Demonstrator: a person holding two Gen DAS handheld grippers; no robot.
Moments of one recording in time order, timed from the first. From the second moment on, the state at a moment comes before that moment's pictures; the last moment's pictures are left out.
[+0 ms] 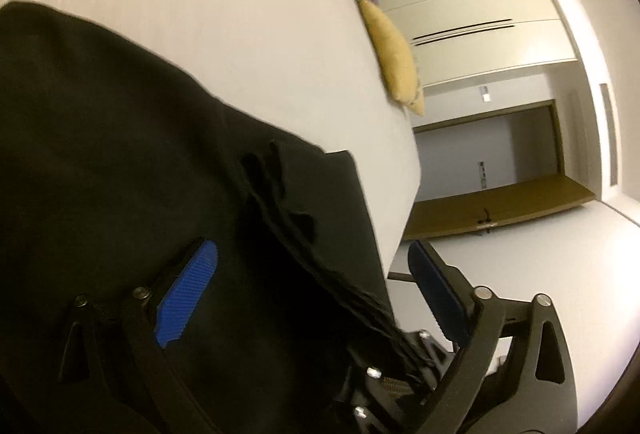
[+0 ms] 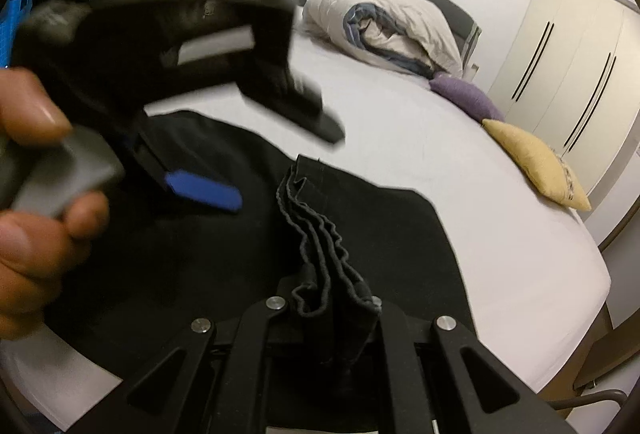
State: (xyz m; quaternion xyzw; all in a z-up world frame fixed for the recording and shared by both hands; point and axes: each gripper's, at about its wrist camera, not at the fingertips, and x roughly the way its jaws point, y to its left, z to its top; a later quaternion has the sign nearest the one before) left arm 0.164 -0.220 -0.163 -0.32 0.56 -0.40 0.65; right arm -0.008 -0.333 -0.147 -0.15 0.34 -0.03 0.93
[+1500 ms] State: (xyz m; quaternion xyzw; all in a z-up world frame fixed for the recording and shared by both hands) left arm 0.184 -0.124 -0.165 -0.10 0.59 -0.37 0.71; right arm 0.024 -0.192 -0.168 -0.25 0.37 0.13 0.89
